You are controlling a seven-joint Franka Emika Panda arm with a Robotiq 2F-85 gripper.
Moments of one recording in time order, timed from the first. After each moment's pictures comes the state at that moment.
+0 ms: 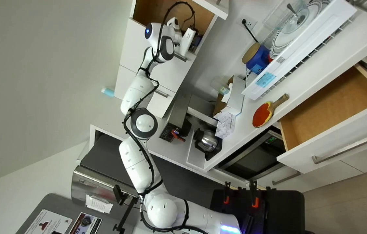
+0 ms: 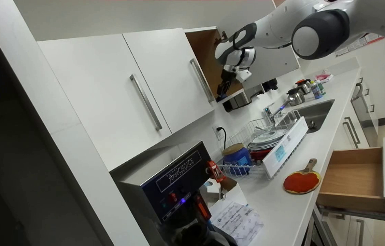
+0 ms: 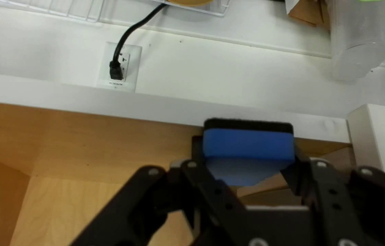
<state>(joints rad) -0.19 0.66 -0.01 -0.91 0.52 2.27 -0.84</state>
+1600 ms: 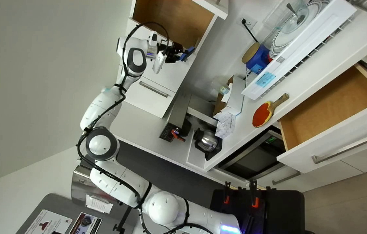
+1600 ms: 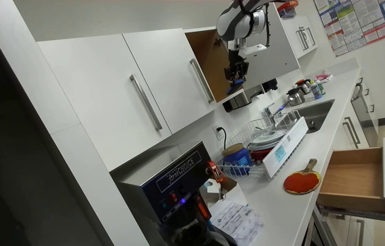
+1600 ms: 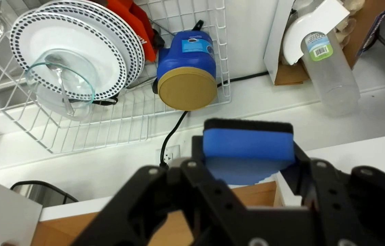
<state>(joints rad) -0.06 0.13 -0.13 -1.50 0.22 2.16 -0.28</state>
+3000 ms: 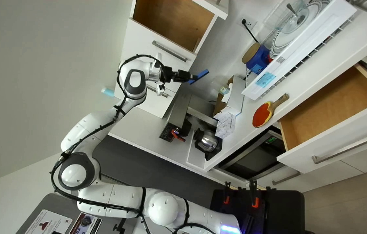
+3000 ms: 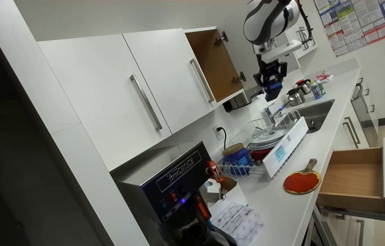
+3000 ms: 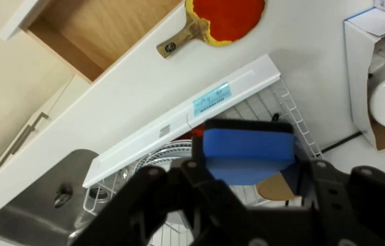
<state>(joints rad) -0.09 -0.23 -0.12 -2.05 -0.08 2.18 0.23</state>
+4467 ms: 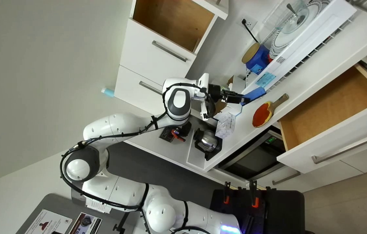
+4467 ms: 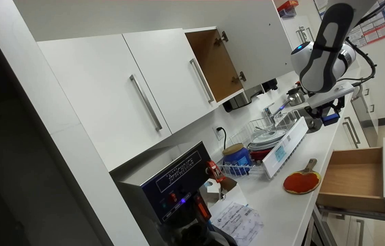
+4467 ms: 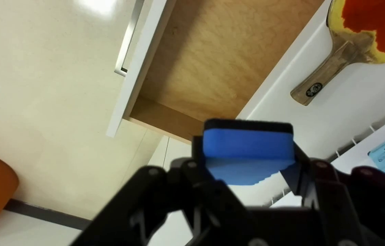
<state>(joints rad) -0.33 -0.07 -0.15 -2.42 -0.41 2.63 0.67</state>
